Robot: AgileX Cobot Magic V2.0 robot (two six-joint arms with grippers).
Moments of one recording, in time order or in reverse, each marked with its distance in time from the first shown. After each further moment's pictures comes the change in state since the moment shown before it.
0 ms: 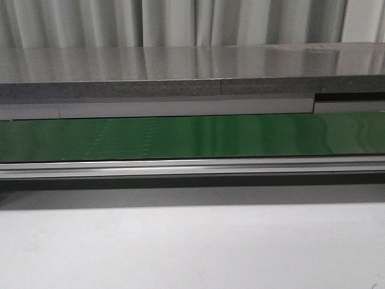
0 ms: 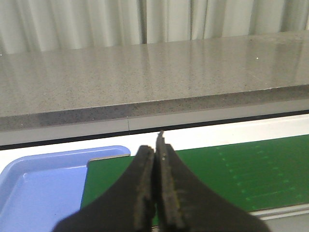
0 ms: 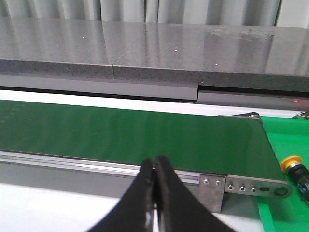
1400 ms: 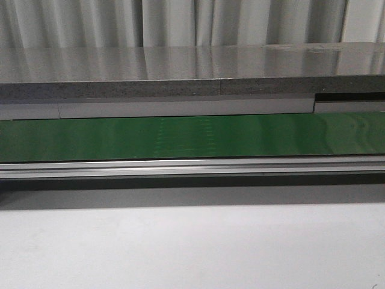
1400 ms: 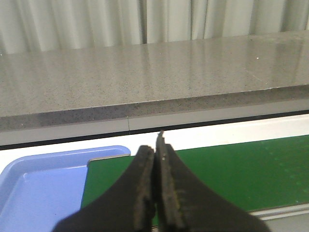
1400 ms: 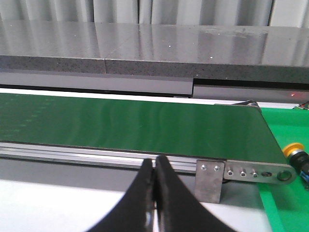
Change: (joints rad) left arm 0.000 0.000 0.000 0.000 0.000 0.000; right arm 0.000 -0.026 0.166 -0.006 -0.168 0.004
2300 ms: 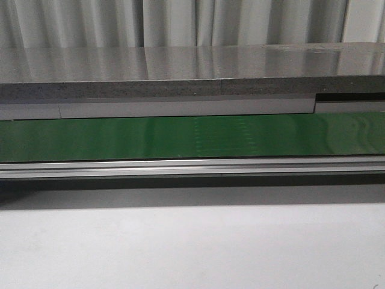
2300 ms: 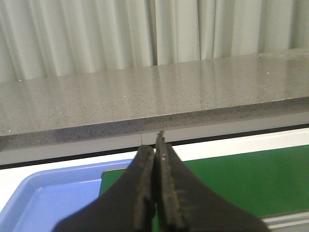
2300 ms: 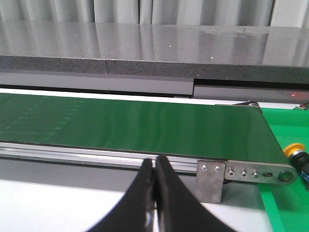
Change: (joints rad) left arm 0.005 -0.142 0.165 0.201 -0.131 -0.156; right arm 0.000 0.000 0.000 0.000 0.000 0.000
